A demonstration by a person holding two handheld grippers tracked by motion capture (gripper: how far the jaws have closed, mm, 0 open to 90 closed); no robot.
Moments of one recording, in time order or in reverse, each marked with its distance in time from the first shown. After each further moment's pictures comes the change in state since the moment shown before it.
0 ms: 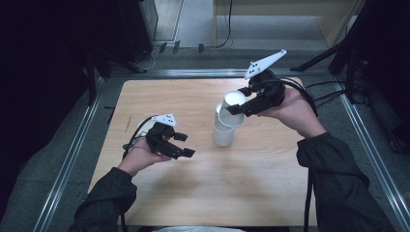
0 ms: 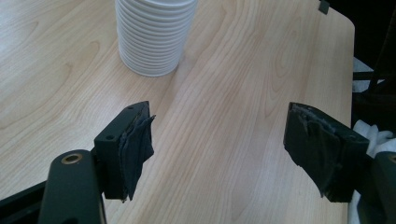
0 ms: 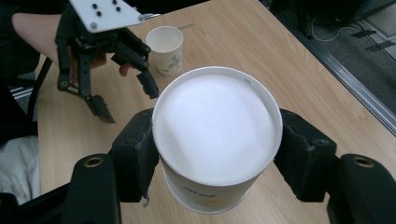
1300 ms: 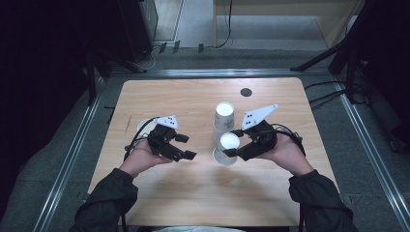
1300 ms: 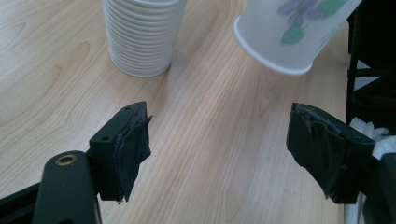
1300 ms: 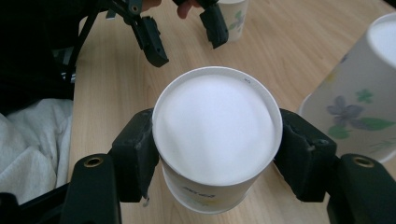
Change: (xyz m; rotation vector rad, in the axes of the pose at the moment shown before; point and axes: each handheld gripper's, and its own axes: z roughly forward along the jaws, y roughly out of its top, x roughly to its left) left arm -0.006 -0.002 0.003 0.003 -0.017 0.017; right arm 0.044 -0.089 0.055 -0.037 0.149 -0.044
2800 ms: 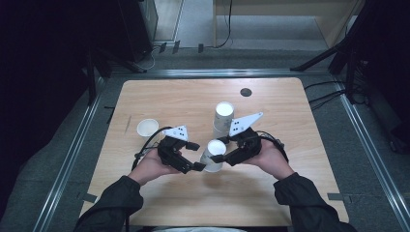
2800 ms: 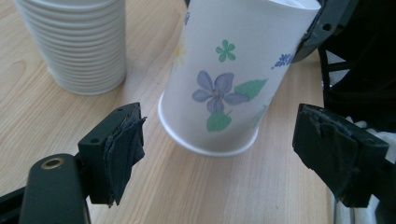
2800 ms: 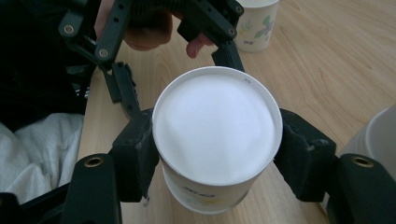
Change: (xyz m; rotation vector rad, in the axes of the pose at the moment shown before) left arm -0.023 -0.005 0.028 -0.041 -0.081 0.084; right arm 0.000 -0.010 0.044 -0.066 0.097 0.023
